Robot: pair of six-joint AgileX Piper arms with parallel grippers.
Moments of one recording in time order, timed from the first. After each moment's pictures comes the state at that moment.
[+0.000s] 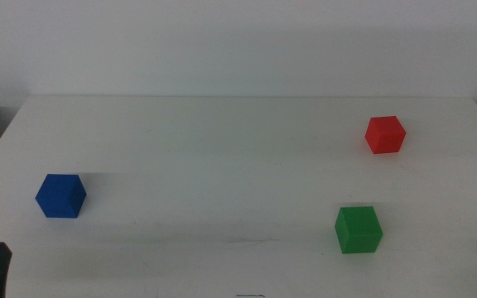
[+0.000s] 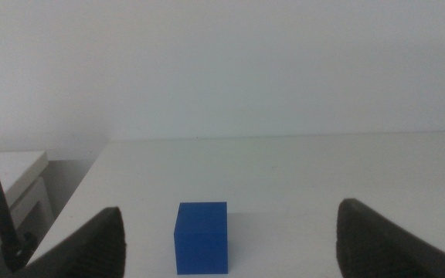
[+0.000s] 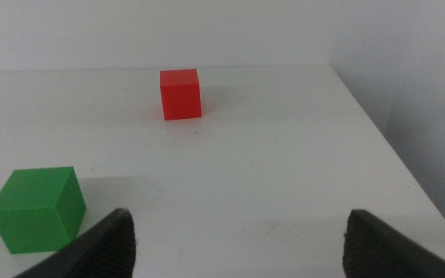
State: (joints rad) left arm -0.04 -0.01 0.03 0.02 0.08 -0.02; right arm -0.01 -0.01 0.03 -0.08 0.28 0.09
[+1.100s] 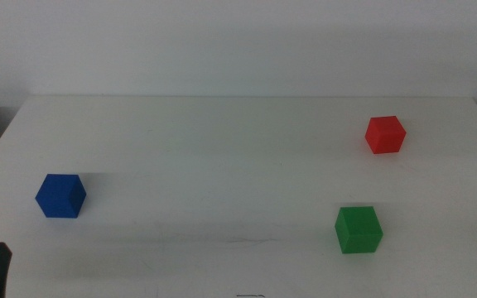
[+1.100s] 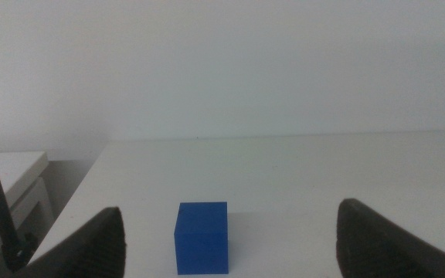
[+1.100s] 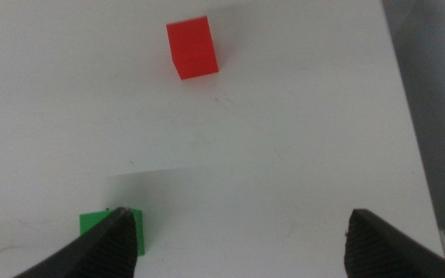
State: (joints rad) left arm -0.04 -0.01 0.03 0.02 0.08 -0.02; right arm -0.01 1.22 -1.35 0.02 1.13 0.09
